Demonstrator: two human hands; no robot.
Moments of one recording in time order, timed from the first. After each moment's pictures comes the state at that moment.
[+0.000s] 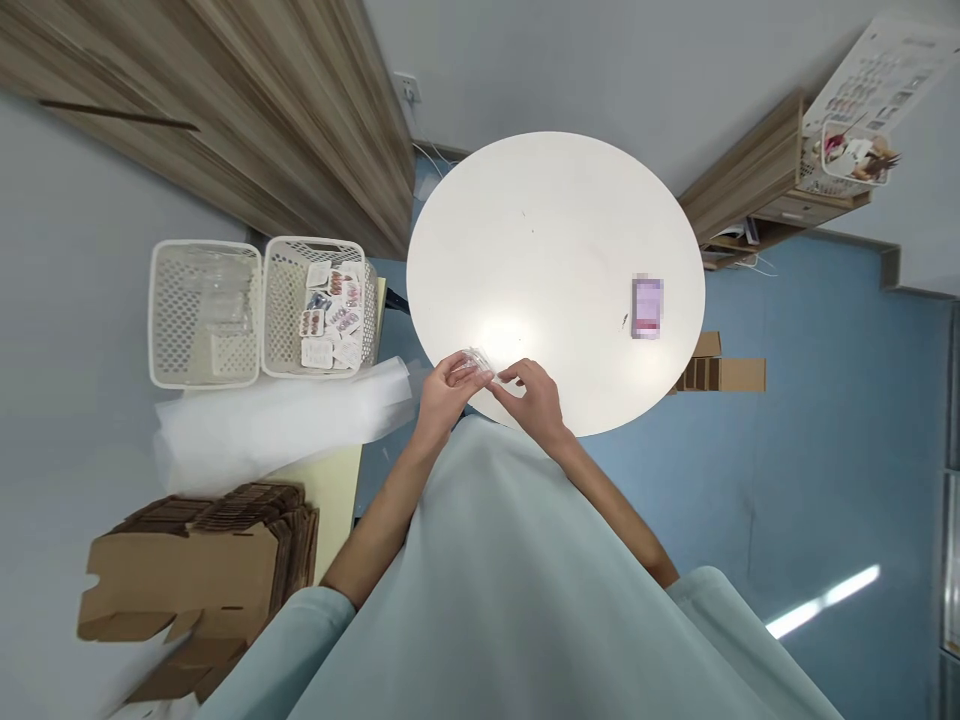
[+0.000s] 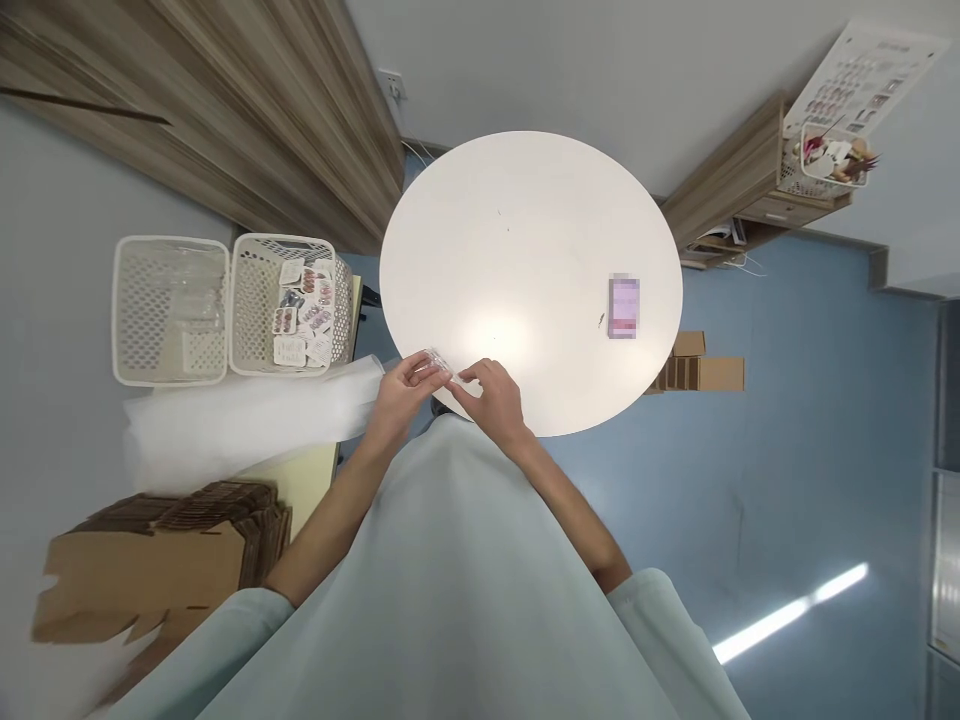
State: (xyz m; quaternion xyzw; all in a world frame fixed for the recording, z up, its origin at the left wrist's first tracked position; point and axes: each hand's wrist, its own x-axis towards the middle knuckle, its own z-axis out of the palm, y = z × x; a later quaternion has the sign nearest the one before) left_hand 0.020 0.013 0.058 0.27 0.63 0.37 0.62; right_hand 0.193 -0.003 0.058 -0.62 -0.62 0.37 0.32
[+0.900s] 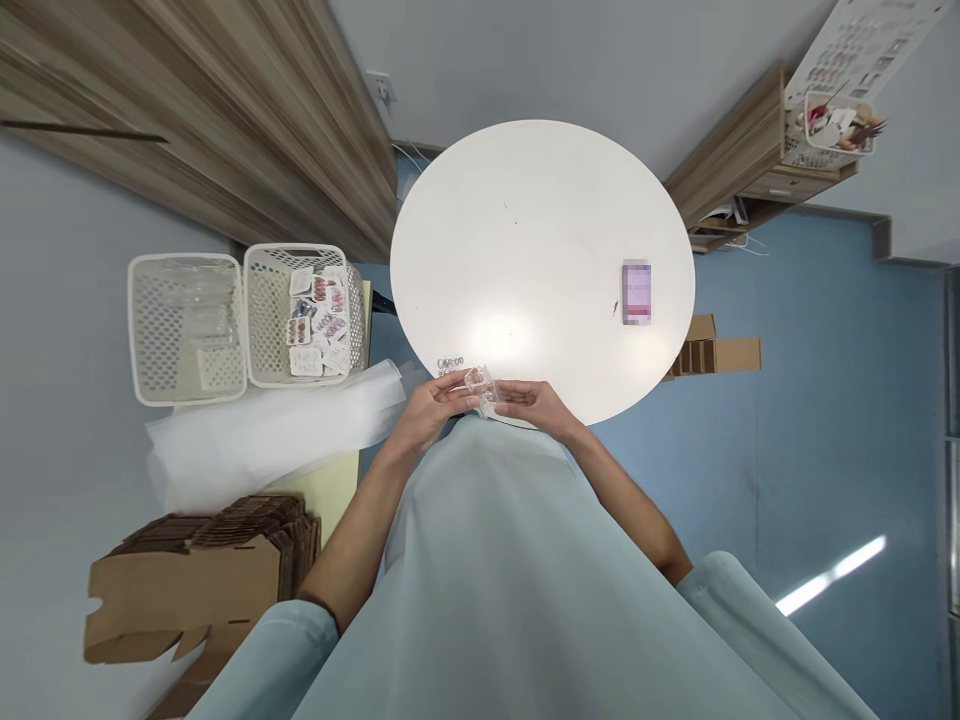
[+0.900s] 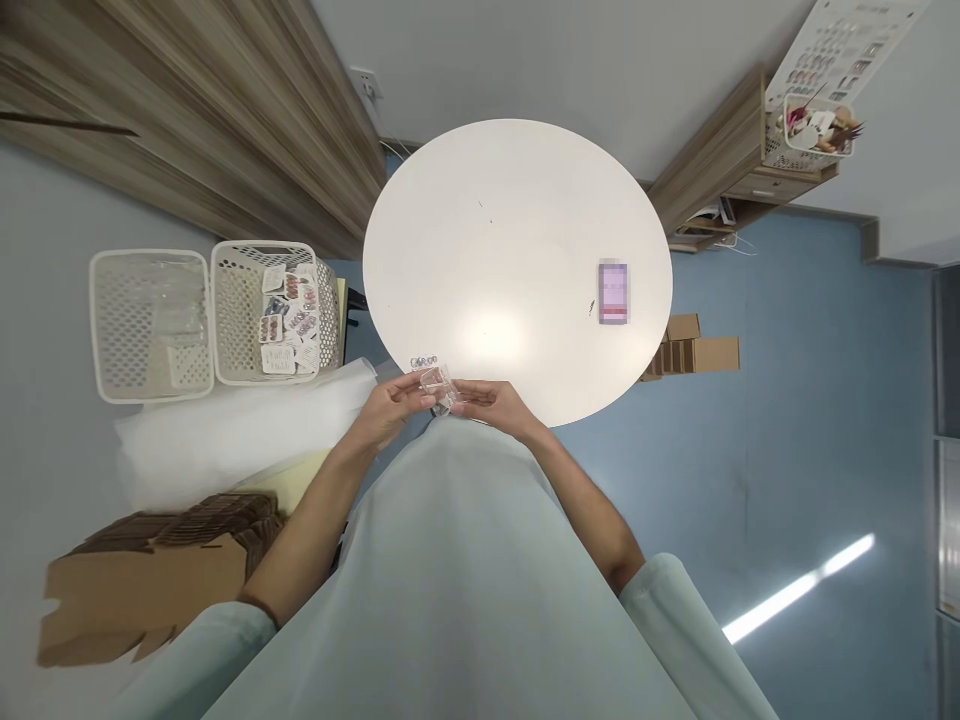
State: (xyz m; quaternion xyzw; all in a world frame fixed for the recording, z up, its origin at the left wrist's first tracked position) left_hand 0.001 0.001 0.058 0.27 0.52 0.30 0.75; right_hand 0.231 -0.027 0.054 -0.49 -0.34 0.75 0.30
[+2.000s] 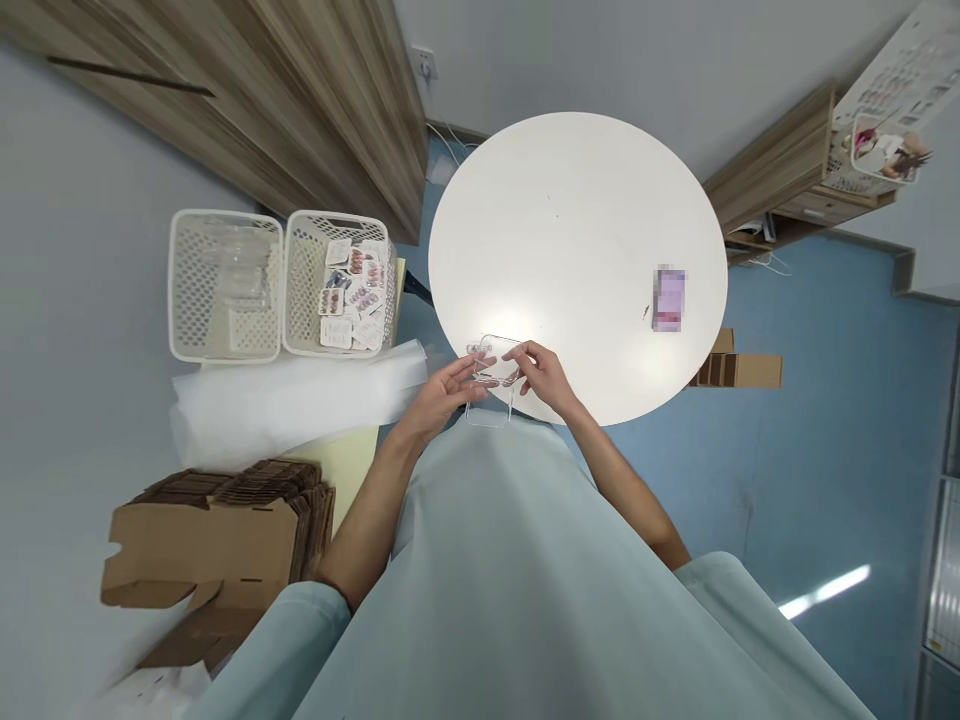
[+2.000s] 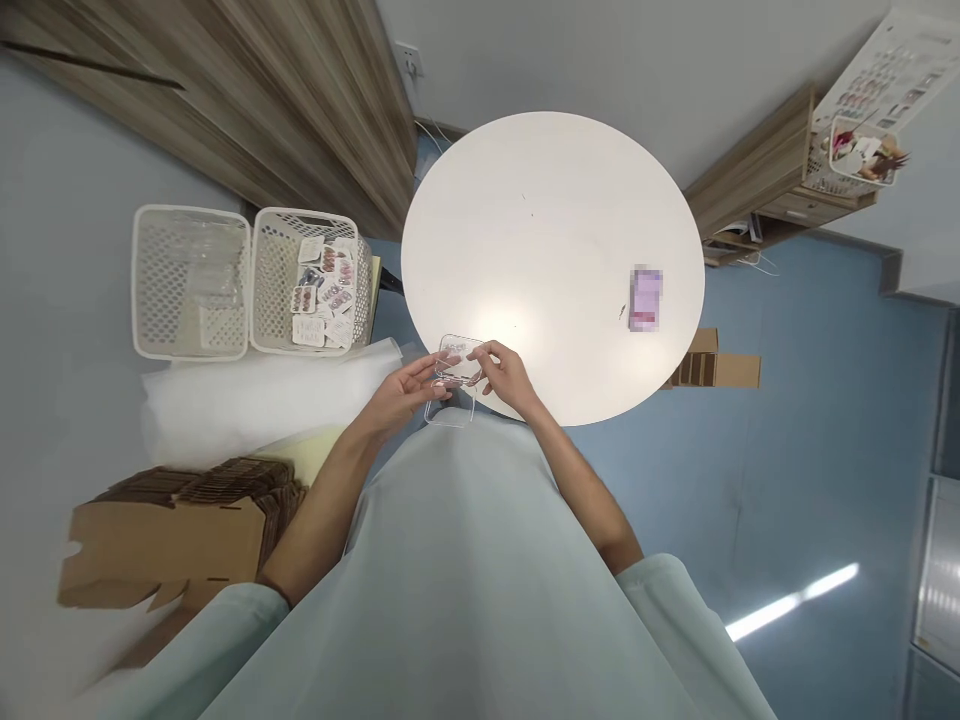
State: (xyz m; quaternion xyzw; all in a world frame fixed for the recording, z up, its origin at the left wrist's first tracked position) left_hand -0.044 -0.010 0.050 0.29 0.48 0.32 0.77; right_hand 0.178 0.014 0.040 -0.56 -0.45 0.63 0.31
